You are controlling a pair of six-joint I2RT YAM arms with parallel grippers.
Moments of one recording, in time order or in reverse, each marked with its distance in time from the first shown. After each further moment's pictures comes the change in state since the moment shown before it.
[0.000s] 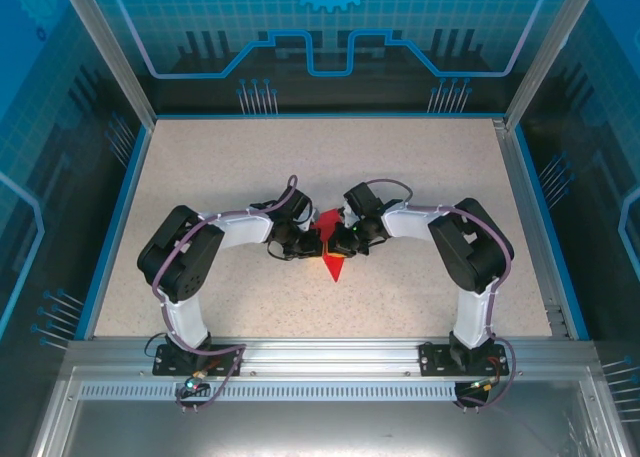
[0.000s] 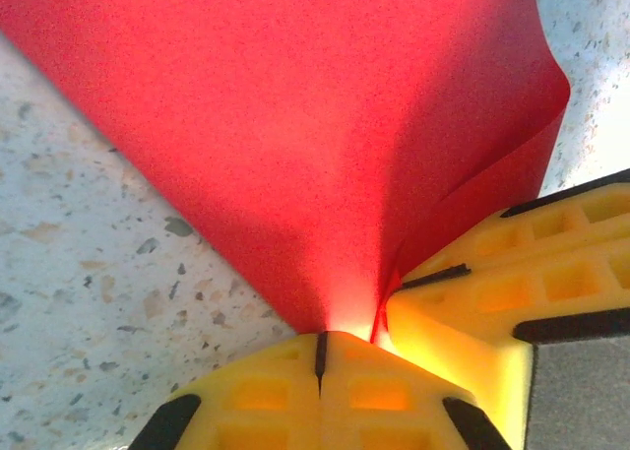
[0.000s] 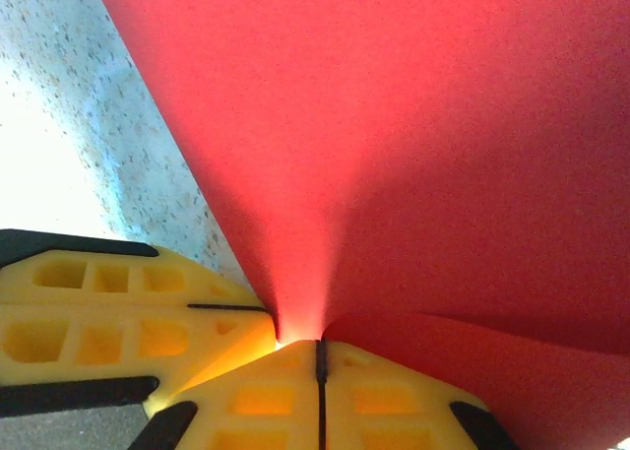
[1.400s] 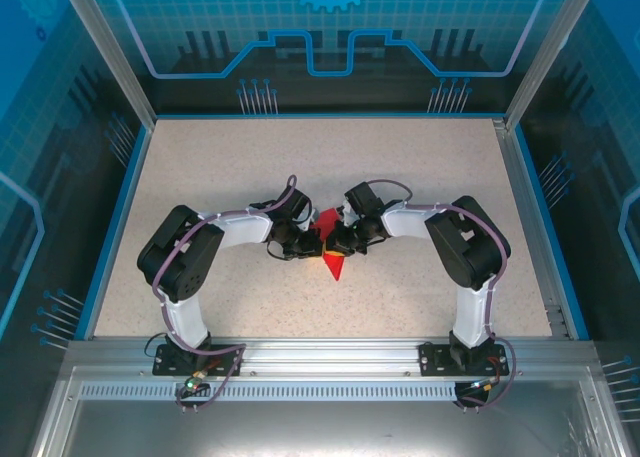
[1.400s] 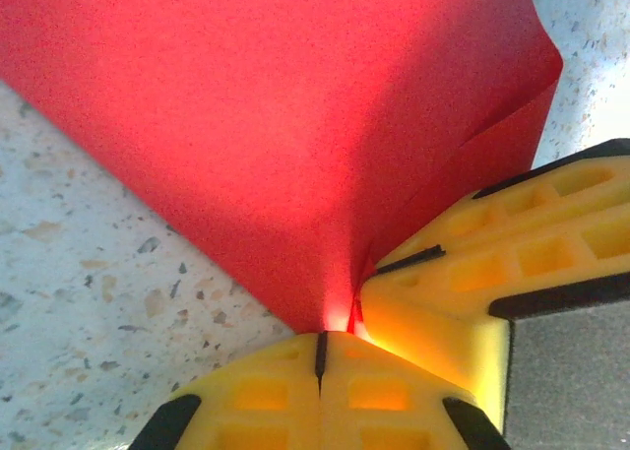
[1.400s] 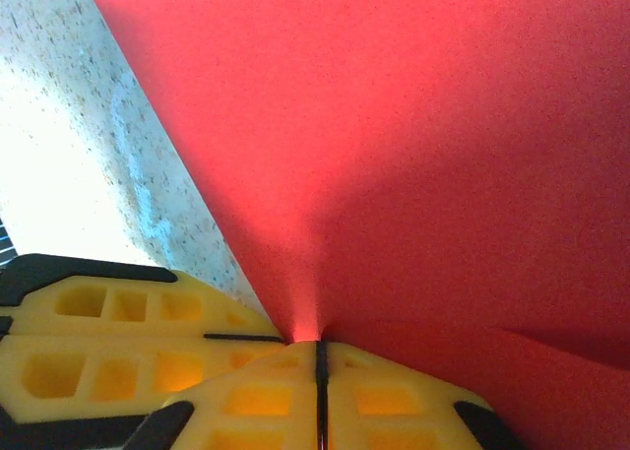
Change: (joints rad) left arm 0.006 0.000 0.000 0.000 0.011 0.000; right arm -0.012 0.029 -0.002 0.063 -0.050 0.017
